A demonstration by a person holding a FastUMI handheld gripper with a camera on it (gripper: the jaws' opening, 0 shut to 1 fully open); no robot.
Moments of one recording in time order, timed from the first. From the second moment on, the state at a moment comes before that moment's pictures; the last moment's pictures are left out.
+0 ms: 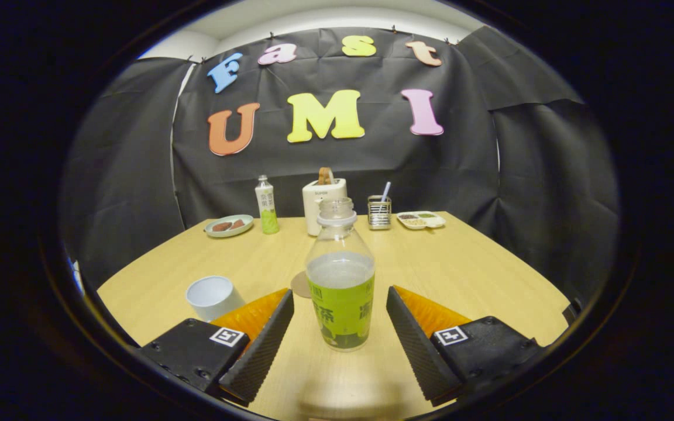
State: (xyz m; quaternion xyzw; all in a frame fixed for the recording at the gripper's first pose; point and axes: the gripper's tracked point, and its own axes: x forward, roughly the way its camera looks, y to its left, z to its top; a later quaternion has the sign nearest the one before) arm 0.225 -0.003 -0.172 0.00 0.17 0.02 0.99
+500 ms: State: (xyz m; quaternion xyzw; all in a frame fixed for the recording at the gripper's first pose) arm 0.257 -0.005 -0.178 0.00 0.16 0.00 0.99
